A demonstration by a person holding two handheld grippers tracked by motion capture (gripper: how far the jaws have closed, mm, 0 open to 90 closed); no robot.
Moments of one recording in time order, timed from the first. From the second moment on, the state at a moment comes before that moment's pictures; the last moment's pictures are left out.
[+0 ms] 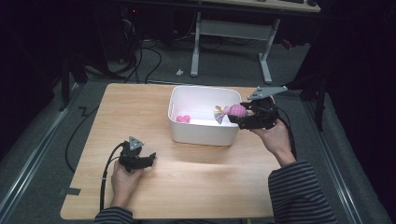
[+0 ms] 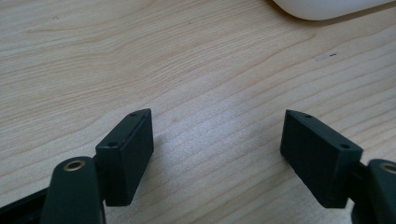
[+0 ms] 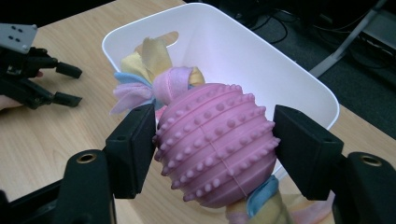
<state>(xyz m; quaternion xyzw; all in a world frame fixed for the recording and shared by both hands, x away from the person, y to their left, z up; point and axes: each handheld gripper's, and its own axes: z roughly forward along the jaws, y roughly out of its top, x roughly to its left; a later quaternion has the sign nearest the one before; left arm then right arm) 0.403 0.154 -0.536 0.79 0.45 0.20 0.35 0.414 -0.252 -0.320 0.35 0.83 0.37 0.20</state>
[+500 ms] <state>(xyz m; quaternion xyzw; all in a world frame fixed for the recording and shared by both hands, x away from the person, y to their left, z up) 0.403 0.155 -0.536 0.79 0.45 0.20 0.36 0.447 -0.239 -0.320 0.36 0.83 0.37 0.21</state>
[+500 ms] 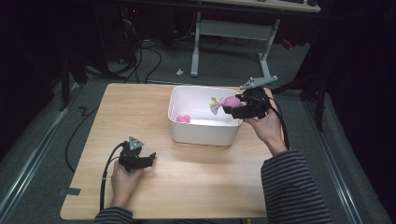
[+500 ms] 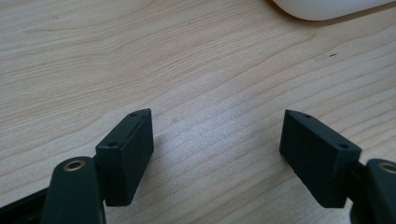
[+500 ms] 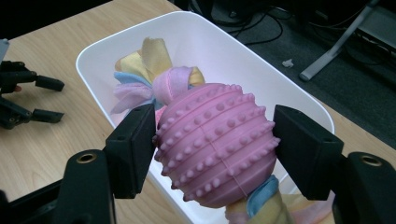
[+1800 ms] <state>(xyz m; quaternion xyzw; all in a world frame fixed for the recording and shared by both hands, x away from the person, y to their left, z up) 0.403 0.155 -0.536 0.79 0.46 0.20 0.36 0.484 -0.170 -0.369 0.34 0.88 0.31 0.14</state>
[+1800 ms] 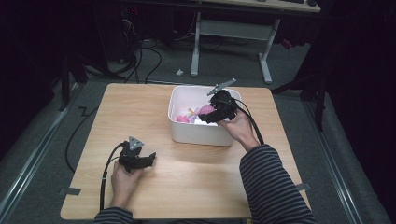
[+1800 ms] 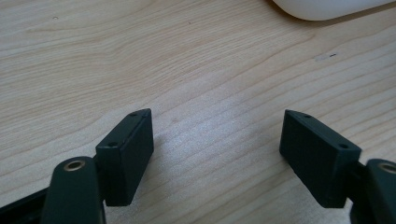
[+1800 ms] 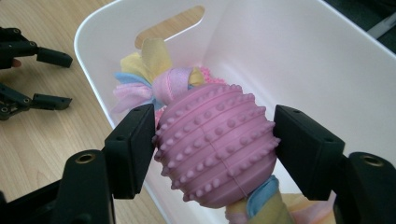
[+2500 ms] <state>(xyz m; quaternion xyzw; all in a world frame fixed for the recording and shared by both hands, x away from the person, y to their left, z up) 0.403 0.155 -0.536 0.79 0.46 0.20 0.36 0.477 -0.168 -0.372 0.33 0.88 0.31 0.13</state>
